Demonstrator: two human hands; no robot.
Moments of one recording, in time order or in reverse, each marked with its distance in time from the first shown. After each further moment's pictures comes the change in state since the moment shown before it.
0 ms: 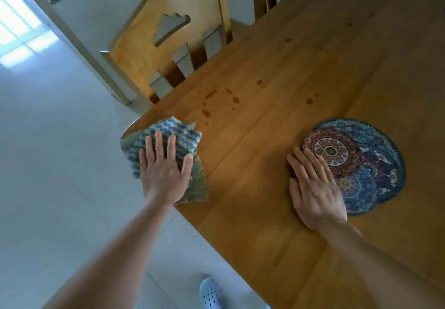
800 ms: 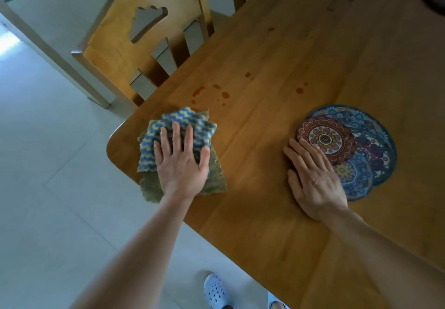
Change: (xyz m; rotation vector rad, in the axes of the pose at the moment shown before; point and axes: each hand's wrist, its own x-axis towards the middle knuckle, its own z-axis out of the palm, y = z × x) left_hand 0.013 0.042 -0.001 -0.013 0.036 0.169; right_hand 0.000 0.000 0.000 0.035 0.014 0.015
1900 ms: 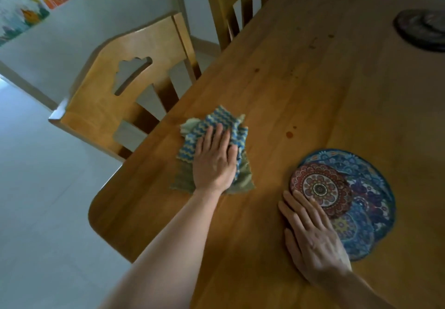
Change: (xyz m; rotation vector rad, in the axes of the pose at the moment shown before) left_hand 0.117 0.100 -0.003 -0.225 0.011 0.280; right_hand 0.002 0.005 -0.002 0.015 -0.027 -0.041
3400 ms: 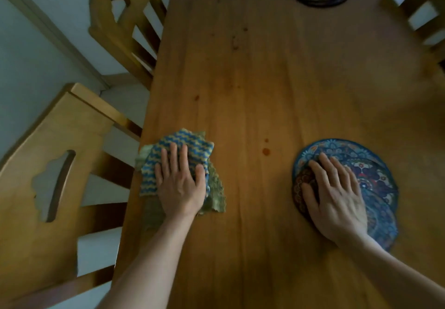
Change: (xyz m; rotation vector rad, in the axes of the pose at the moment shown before) left_hand 0.115 -0.032 -0.009 0.080 -0.105 0.216; right_hand 0.076 0.008 -0.008 -0.108 0.171 0.900
